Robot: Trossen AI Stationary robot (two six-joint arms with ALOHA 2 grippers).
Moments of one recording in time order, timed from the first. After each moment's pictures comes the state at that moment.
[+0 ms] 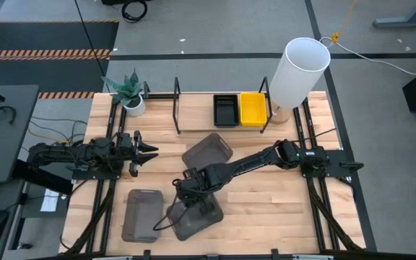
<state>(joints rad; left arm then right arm) -0.04 0.05 0.01 0.05 -0.13 -0.23 0.27 2.37 2.15 -0.96 0.03 -0.18</state>
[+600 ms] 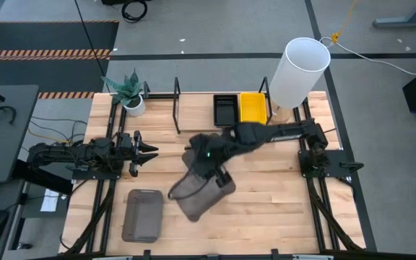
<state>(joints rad) -0.04 0.05 0.01 0.05 -0.13 -0.23 0.18 2.02 2.20 -1.11 -0.02 -0.48</state>
